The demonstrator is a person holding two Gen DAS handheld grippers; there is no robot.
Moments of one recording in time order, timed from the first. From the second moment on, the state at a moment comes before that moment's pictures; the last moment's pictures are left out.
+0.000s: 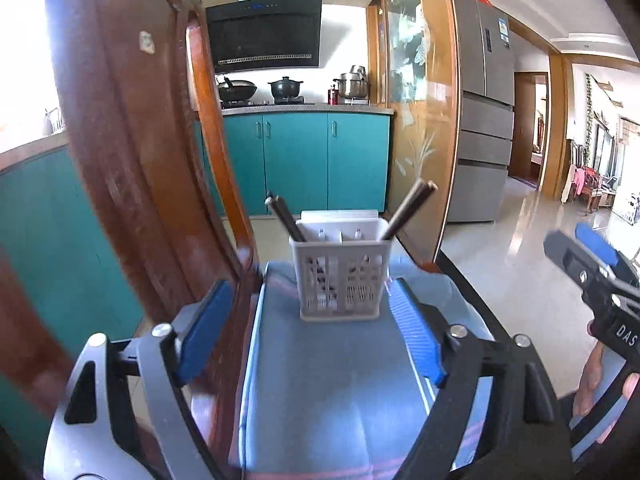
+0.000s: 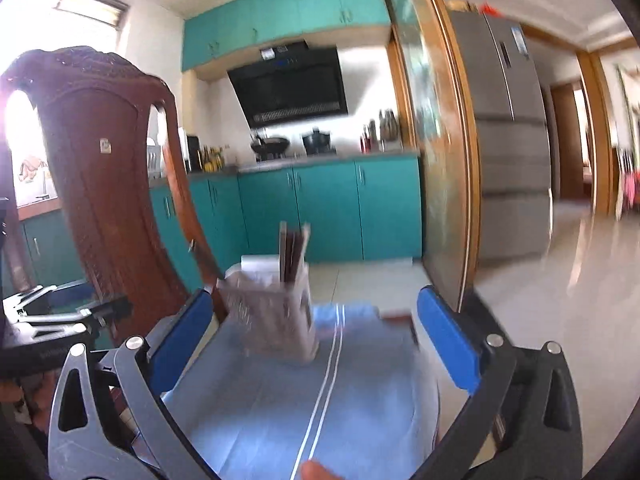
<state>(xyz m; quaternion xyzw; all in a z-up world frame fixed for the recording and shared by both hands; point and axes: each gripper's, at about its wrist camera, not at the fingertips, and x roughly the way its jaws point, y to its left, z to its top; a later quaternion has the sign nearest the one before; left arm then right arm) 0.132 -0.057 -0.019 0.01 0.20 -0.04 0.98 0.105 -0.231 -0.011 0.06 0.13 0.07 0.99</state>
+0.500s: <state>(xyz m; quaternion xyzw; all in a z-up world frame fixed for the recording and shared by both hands) 0.069 -0.056 0.000 0.03 0.16 -0.04 0.99 0.051 -0.214 -0.005 0.04 0.13 0.07 0.99</state>
